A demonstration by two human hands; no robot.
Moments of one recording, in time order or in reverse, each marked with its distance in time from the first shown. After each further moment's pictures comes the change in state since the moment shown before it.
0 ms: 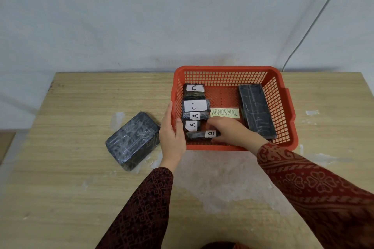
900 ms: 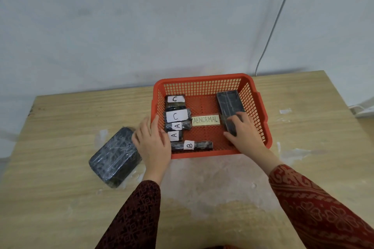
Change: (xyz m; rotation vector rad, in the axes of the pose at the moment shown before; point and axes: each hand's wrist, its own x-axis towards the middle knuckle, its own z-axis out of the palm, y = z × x) left_hand -0.003 0.027 -0.003 0.697 0.068 0.180; right_hand -0.082 0.028 -0.018 0.131 0.400 0.524
